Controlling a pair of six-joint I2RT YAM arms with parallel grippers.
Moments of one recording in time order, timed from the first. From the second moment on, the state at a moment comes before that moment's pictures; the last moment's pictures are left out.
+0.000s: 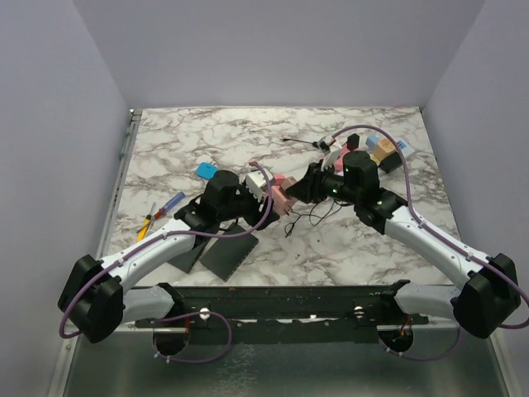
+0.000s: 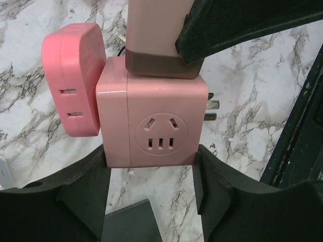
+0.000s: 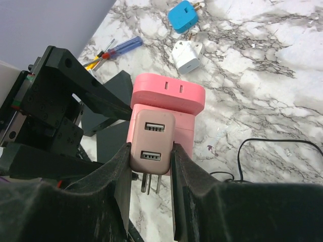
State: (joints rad) left arm -0.68 1.19 0.76 0.00 0.34 -0.01; right arm 0.59 1.21 0.89 -0.03 -0.38 0.40
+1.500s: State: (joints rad) left arm -0.66 1.18 0.77 0.01 0.35 -0.02; right arm 0.38 1.35 0.81 0.31 -0.82 0.71
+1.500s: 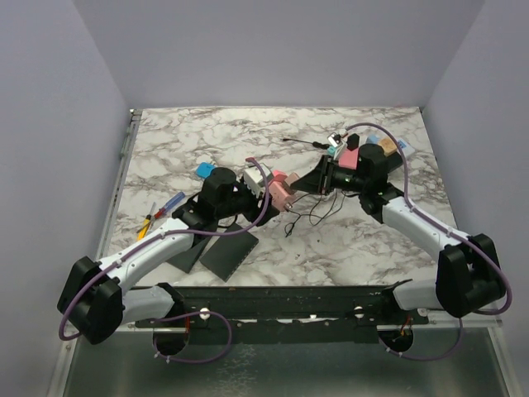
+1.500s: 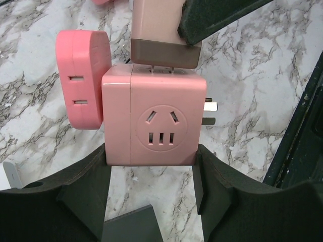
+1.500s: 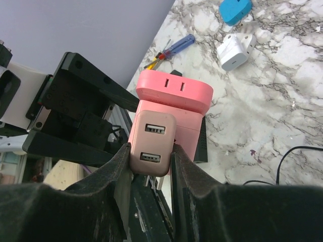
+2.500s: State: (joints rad) left arm -0.66 1.21 0.78 -0.03 0.32 -0.01; right arm 0.56 1.27 0.95 -0.05 -0.45 0.37
